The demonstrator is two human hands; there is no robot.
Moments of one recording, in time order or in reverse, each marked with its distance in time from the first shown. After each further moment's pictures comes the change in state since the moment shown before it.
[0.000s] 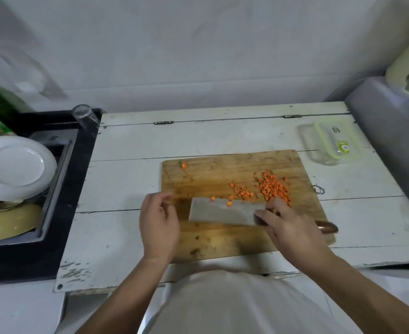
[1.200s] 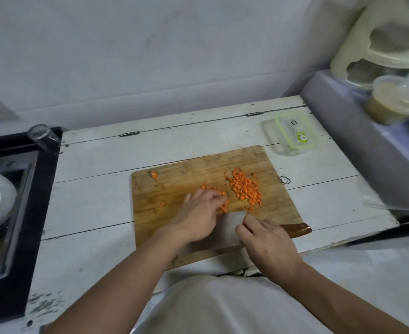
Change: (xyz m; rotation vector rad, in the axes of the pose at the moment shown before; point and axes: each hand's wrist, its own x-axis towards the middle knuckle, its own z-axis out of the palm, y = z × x) left_hand 0.008 0.066 0.095 0.416 -0.980 0.619; right_hand -0.040 -0.011 0.011 -0.061 0.053 -0.003
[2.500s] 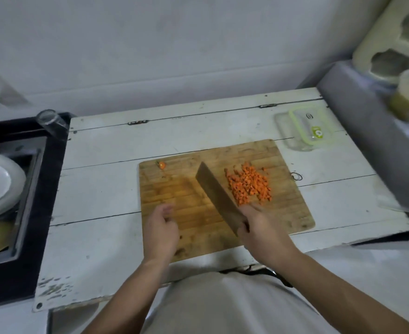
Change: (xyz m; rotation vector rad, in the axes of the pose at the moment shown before) left_hand -0.079 -0.026 0.015 -0.655 0.505 -0.946; right_hand 0.038 -0.019 -0.012 0.482 -0.179 0.398
